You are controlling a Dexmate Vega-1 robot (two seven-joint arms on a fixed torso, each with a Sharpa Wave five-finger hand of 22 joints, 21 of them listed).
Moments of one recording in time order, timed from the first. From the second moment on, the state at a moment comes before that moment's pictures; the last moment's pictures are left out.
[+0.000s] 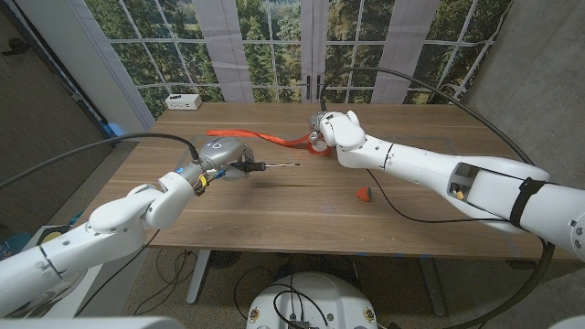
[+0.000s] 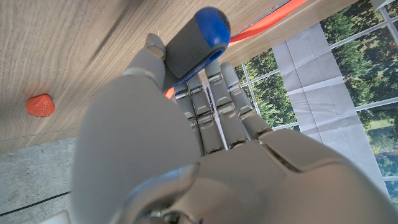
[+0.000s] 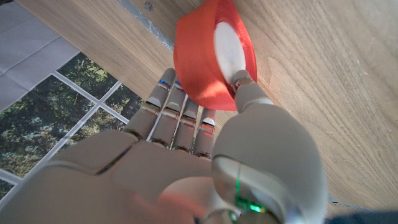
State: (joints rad) left arm 1.24 1.14 0.29 -2.12 0.62 0.19 0.18; left_hand 1.21 -0.02 0.37 -0.16 0.17 0.90 0.06 0.46 0.25 0.88 -0.05 0.42 0.57 0.92 0.02 0.62 0.38 0.41 -0.04 1.06 0.27; right arm -0.13 -0.38 -1.28 -1.42 -0.79 -0.69 0.51; right_hand 0.92 0.12 0.38 -0.14 0.17 0.74 0.04 0.35 0.20 0.80 0.01 0.52 0.31 0.80 -0.07 0.66 0.48 0.60 -0.02 0.36 0.20
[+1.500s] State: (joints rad) left arm 1.07 1.05 0.42 -2.05 0.63 0.21 0.11; left_hand 1.21 -0.03 0.37 -0.16 0.17 0.90 0.06 0.46 0.26 0.89 -0.05 0.40 0.59 0.92 0.02 0.61 0.46 0.40 -0.04 1.10 0.24; right arm -0.24 -0.46 -1.08 -1.69 -0.67 -0.77 0.41; right_hand 0.96 0.08 0.30 -0.08 0.24 0.83 0.13 0.40 0.21 0.87 0.04 0.74 0.34 0.91 -0.05 1.14 1.22 0.70 -0.07 0.69 0.36
